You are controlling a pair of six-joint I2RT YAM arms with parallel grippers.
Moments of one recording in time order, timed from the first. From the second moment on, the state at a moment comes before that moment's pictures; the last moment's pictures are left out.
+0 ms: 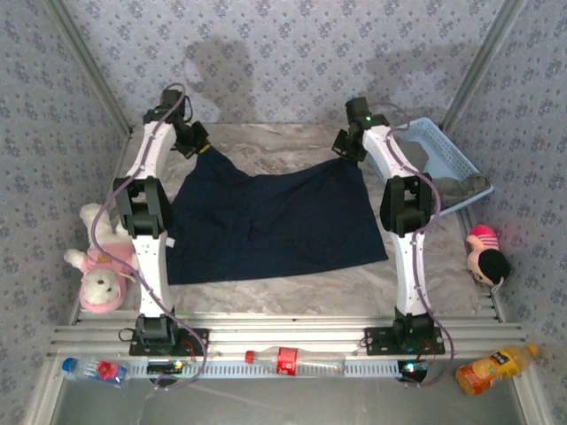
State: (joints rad) left arm -0.04 2.34 2.28 -1.00 0.26 -0.70; right arm 0.19 2.41 2.29 -0.95 -0.06 0.57
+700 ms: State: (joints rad) left arm -0.07 1.79 1.60 -0.84 0.34 -0.80; right arm 0.18 2.18 1.89 -0.94 -0.11 0.47
